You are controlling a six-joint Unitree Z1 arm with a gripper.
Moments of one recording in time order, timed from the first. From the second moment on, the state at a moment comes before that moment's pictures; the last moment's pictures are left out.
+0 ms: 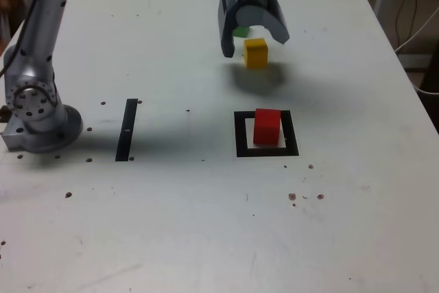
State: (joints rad) arm 0.36 2.07 -1.58 1.20 0.17 0.28
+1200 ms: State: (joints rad) arm 0.36 2.17 -1.64 1.16 0.20 0.27
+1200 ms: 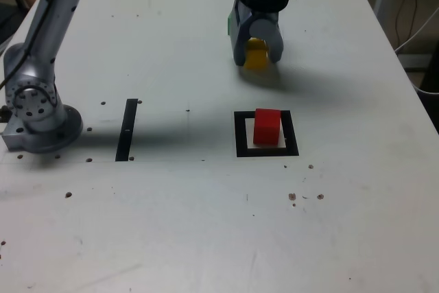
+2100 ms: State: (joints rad) arm 0.06 1.92 -1.68 1.39 0.14 0.12
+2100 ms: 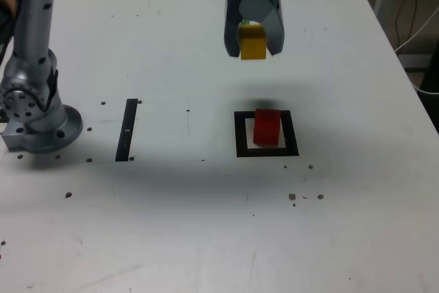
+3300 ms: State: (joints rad) arm -0.17 2.03 -1.65 1.32 0.07 -0.04
